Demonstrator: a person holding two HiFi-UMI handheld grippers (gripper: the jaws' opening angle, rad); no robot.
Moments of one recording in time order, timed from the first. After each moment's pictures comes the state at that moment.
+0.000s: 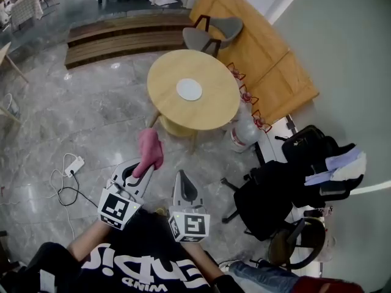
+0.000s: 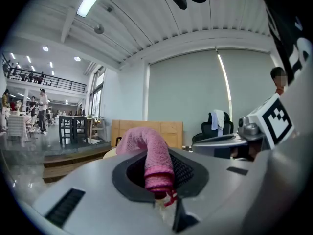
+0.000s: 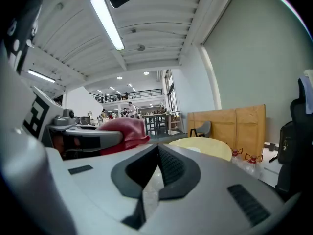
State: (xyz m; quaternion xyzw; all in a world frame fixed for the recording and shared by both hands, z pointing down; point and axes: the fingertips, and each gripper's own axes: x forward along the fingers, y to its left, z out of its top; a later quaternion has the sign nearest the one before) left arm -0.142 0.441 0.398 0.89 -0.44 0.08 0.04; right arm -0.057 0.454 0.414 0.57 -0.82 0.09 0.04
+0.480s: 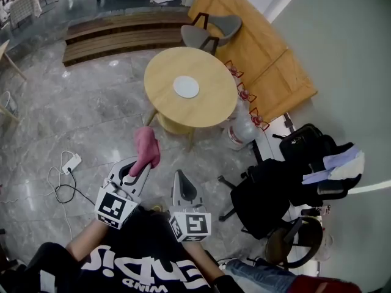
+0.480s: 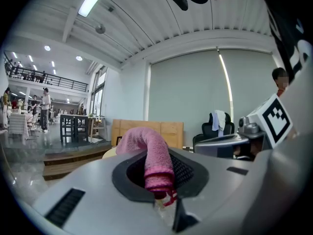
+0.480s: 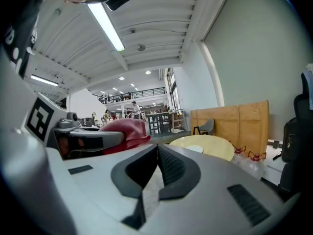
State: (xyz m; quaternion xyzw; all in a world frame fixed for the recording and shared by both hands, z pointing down) left arm -0.137 0.444 0.401 0.89 -0.45 0.08 0.04; right arm -0.048 0.460 0.413 0.55 -0.83 0.10 0.04
